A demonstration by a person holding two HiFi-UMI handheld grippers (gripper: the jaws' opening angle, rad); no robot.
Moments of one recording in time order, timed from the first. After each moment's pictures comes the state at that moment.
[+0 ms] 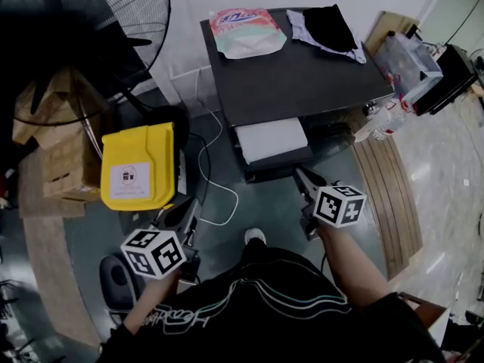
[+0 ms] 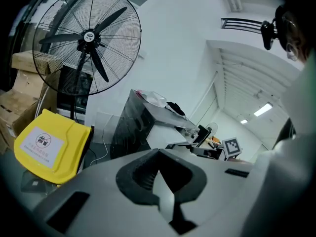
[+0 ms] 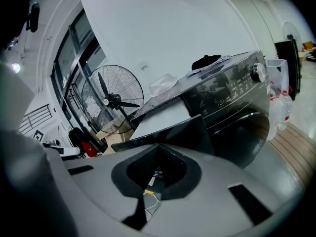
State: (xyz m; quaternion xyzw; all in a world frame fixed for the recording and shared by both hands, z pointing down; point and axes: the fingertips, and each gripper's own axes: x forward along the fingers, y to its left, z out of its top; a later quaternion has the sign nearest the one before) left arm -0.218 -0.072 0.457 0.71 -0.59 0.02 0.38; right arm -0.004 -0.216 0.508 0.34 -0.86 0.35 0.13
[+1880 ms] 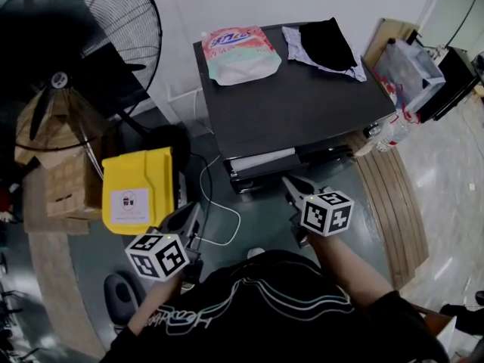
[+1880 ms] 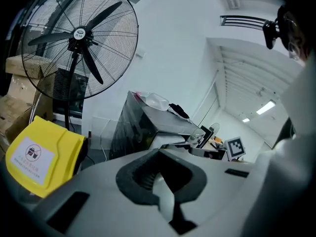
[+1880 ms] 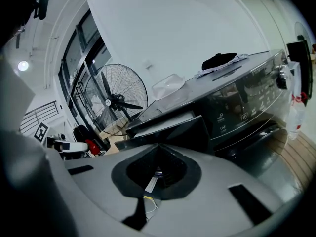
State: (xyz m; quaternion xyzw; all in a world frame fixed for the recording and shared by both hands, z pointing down) left arm -0.221 -0.152 0.463 0.71 -0.60 0.02 0.37; right arm -0.041 -0.275 0.507 0.31 -0.89 0.32 0.13
